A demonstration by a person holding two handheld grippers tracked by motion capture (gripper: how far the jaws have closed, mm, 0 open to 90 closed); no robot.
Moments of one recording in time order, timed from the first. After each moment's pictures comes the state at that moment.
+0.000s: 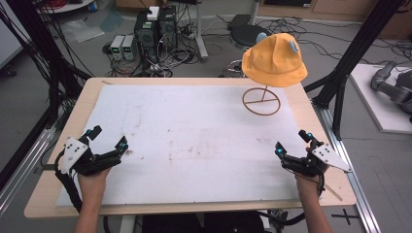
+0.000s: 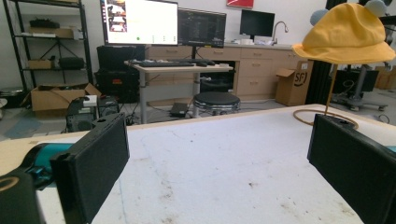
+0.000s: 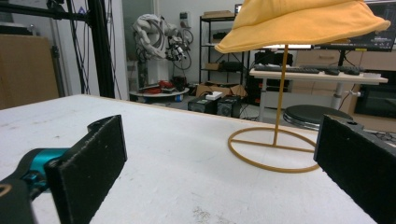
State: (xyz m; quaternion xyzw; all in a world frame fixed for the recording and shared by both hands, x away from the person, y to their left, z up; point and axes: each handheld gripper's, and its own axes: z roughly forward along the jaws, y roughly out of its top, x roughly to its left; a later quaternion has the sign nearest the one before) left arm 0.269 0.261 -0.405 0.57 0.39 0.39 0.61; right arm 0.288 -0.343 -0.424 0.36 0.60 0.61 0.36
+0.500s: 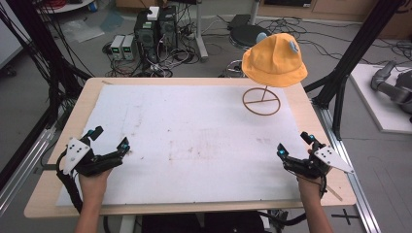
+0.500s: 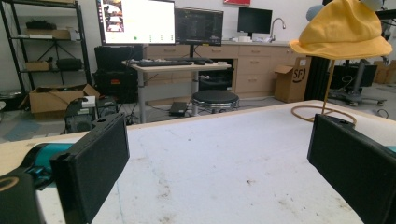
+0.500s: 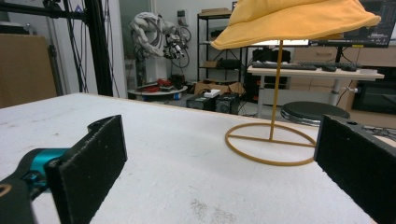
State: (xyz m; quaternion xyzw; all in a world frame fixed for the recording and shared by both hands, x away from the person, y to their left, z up) left arm 0.268 0.259 -0.405 0.57 0.39 0.39 0.61; right arm 0.285 -0.348 -0.426 0.37 0.60 0.61 0.36
